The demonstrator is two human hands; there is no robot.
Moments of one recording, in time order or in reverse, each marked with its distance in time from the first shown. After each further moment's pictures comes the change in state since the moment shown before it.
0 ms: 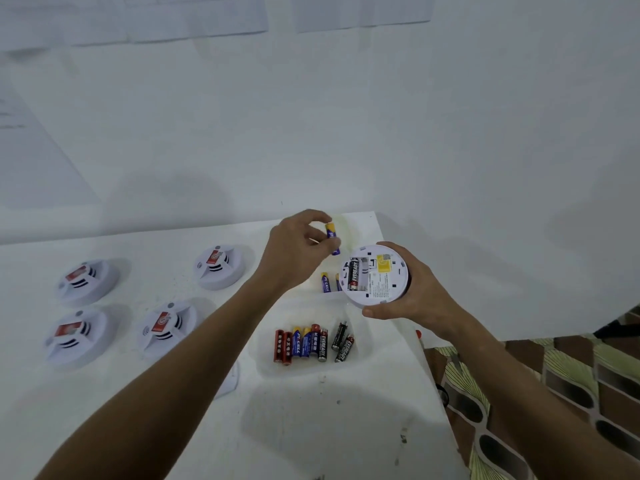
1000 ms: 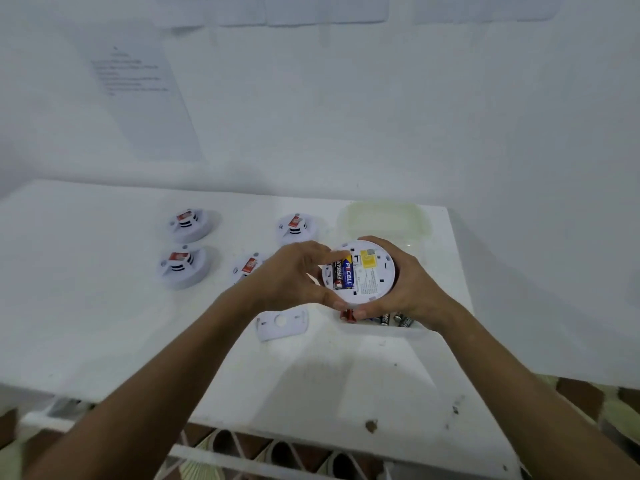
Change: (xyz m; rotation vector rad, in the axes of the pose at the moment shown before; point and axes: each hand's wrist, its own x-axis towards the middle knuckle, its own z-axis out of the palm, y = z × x) left_hand -0.115 -0.039 -0.099 0.257 -0.272 0.054; right_hand -0.001 -0.051 0.103 -0.013 -0.291 -0.078
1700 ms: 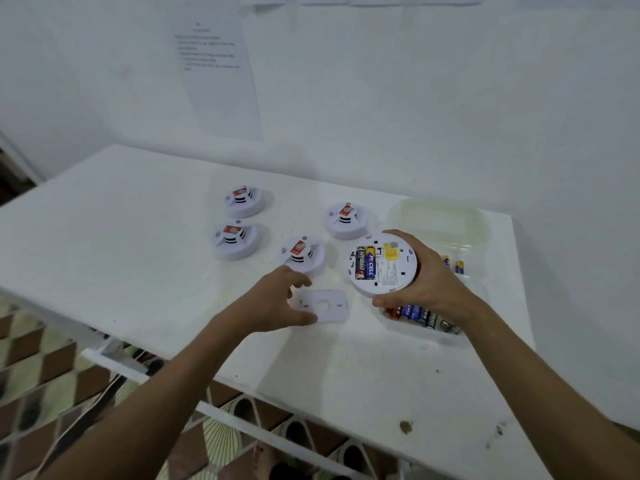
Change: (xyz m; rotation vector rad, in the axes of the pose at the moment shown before) left_hand -0.076 -0.094 0.006 0.165 0.103 -0.411; right_hand 0.031 -0.001 0.032 -0.016 -0.112 -0.001
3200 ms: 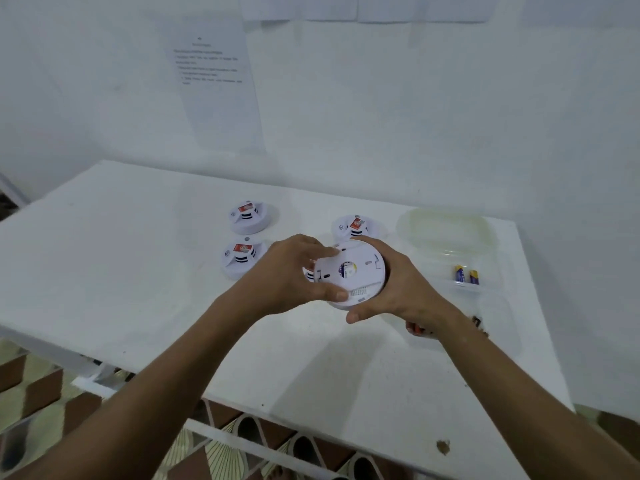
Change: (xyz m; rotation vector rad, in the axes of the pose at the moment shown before) left_hand -0.001 0.035 -0.078 -0.117 0.136 0.188; right_hand 0.033 -0.041 0.061 0.074 -0.045 -0.016
